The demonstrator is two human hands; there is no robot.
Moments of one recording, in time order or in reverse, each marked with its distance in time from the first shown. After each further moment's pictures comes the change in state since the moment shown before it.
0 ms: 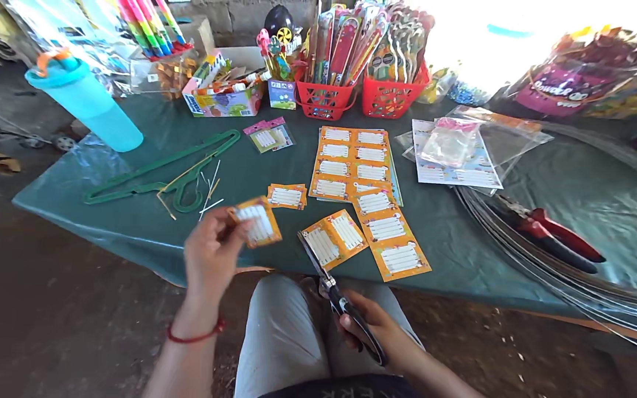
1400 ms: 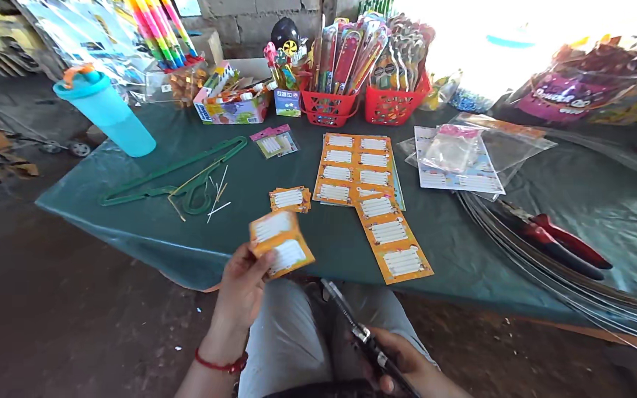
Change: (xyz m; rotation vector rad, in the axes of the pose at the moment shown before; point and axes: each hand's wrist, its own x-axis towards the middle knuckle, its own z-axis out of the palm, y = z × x) left_hand -0.048 0.008 0.023 -0.795 -0.028 -0.582; right_hand -0.041 0.024 -0.019 0.021 -0.246 -0.241
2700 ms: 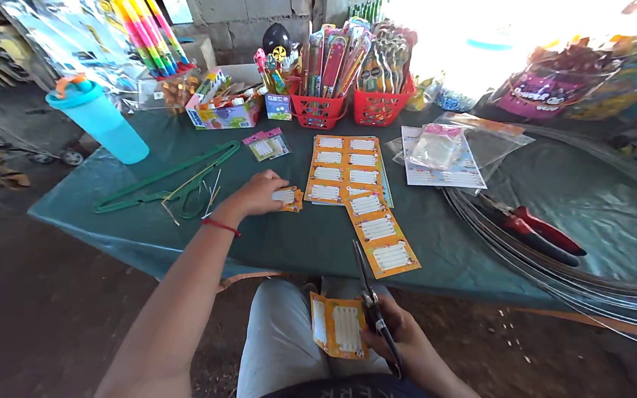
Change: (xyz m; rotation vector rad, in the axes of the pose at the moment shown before) left_hand 0.169 0.048 0.043 1.486 -0.717 0.104; right_hand 0.007 -0.012 0.007 -0.179 0.453 -0.095
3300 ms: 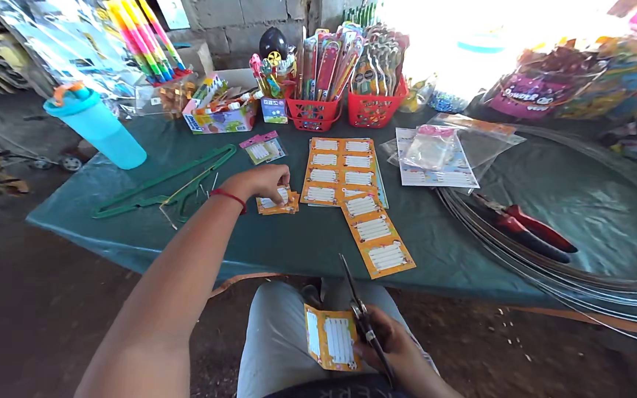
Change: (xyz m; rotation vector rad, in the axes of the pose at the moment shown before) left_hand 0.036 0.024 -0.030 0.122 -0.230 -0.031; right_hand -0.009 0.005 0.009 0.070 -0.035 0.054
